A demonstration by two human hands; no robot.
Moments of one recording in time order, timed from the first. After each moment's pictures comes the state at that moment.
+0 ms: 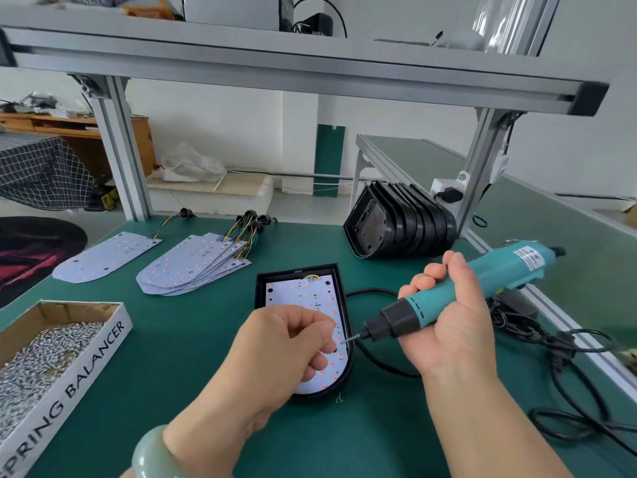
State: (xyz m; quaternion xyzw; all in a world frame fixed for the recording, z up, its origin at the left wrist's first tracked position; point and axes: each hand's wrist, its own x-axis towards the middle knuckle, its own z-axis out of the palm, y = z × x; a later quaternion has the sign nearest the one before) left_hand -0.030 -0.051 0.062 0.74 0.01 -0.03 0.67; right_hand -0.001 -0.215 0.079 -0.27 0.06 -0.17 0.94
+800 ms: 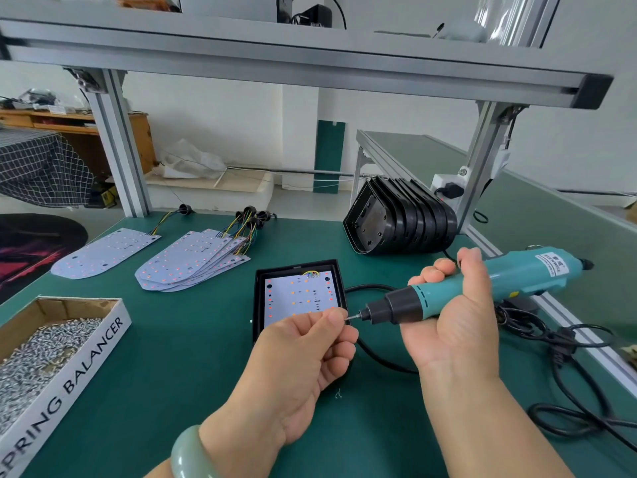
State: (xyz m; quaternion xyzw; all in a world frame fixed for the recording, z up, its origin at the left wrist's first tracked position) left_hand -0.035 -0.074 0.058 0.52 0.09 -0.10 0.84; right_hand -0.004 -0.212 0.082 -0.25 0.08 -0.23 0.94
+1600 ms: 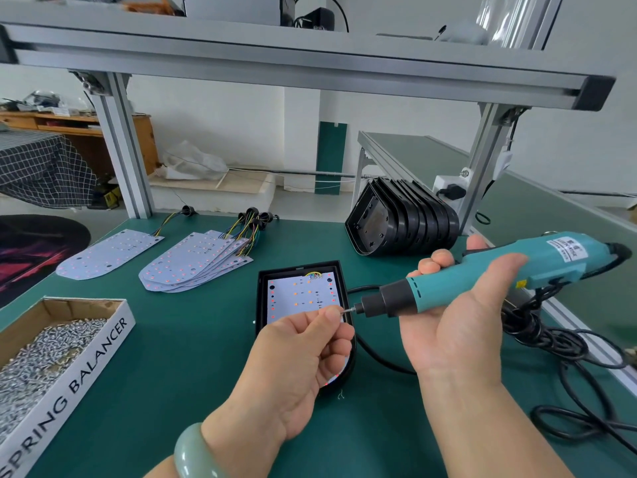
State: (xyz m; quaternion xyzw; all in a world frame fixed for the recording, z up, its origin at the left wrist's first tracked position) left_hand -0.034 -0.072 0.059 0.51 0.09 -0.09 0.85; right_hand -0.011 -0.206 0.086 -0.26 0.00 -0.23 0.94
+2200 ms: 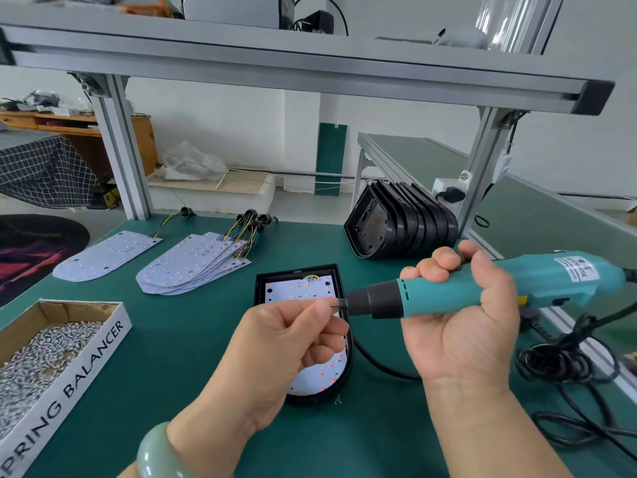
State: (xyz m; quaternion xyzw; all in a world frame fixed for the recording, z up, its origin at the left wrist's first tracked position) left_hand -0.032 -0.057 0.070 0.61 -0.02 -0.02 0.79; right_hand -0.016 -0.212 0.089 -0.27 -0.12 -0.20 0.94
